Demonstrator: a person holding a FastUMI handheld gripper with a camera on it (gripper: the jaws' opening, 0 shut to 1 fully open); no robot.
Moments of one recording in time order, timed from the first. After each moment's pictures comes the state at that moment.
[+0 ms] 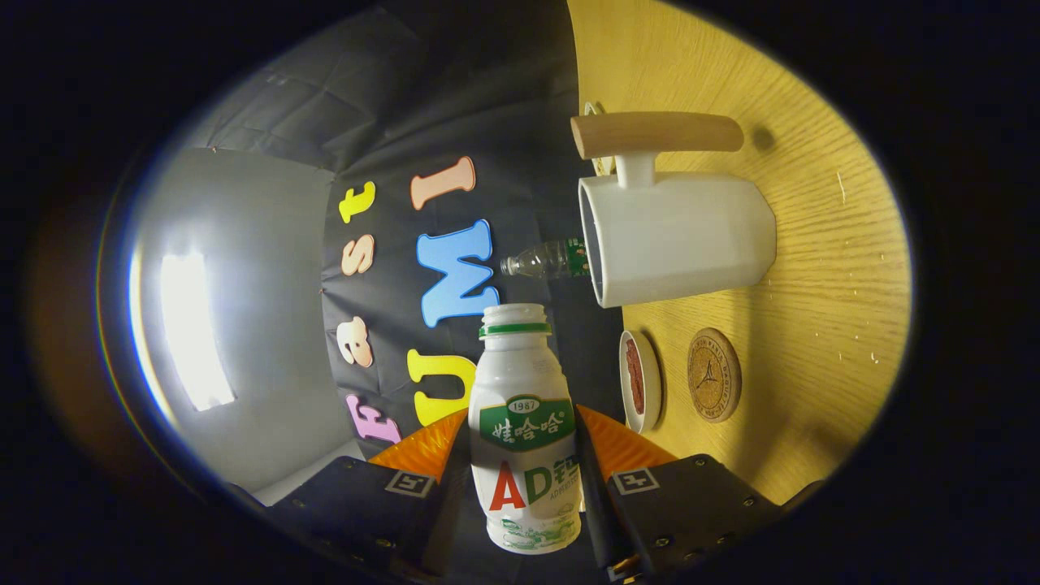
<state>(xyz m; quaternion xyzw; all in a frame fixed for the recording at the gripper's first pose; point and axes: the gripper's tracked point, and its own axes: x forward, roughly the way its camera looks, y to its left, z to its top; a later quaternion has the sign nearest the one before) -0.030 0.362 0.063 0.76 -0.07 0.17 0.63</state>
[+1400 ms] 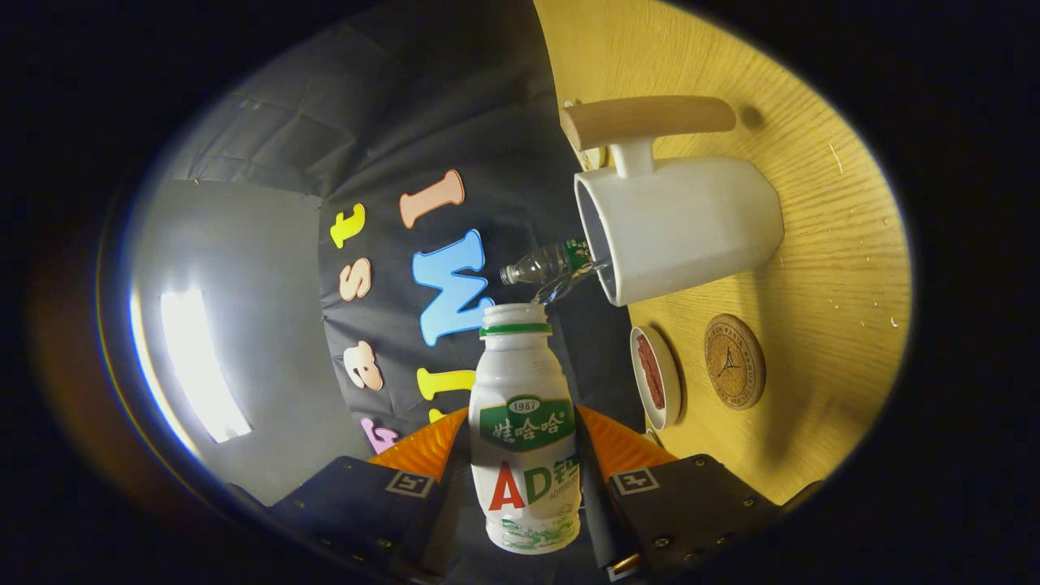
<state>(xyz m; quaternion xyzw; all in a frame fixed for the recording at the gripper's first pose) -0.022 0.358 0.077 0.79 -0.07 0.17 0.58</state>
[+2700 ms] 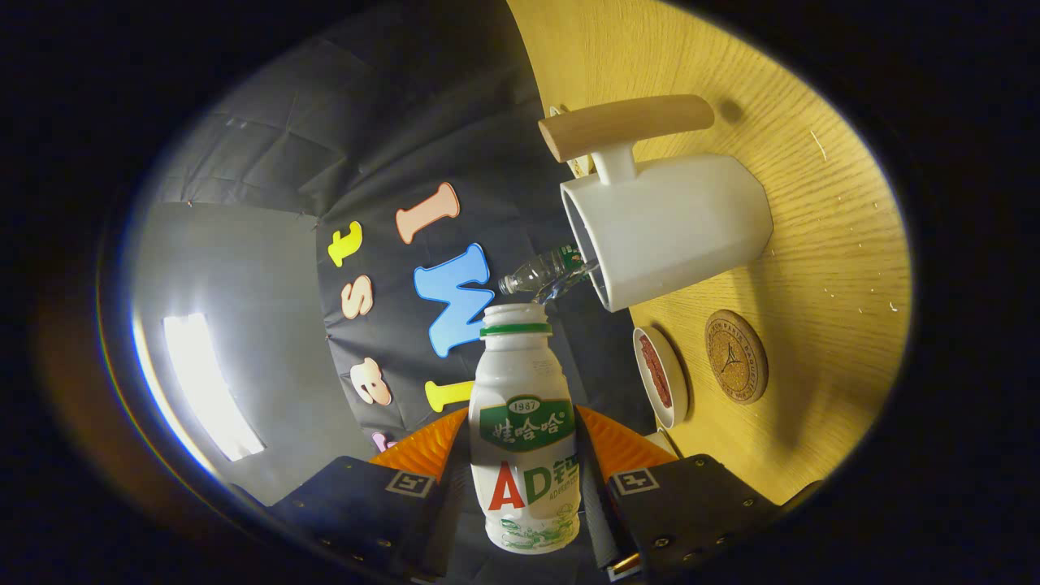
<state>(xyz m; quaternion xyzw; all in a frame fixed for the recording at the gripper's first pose) -0.031 0.345 0.076 0.81 -0.08 0.15 0.55</state>
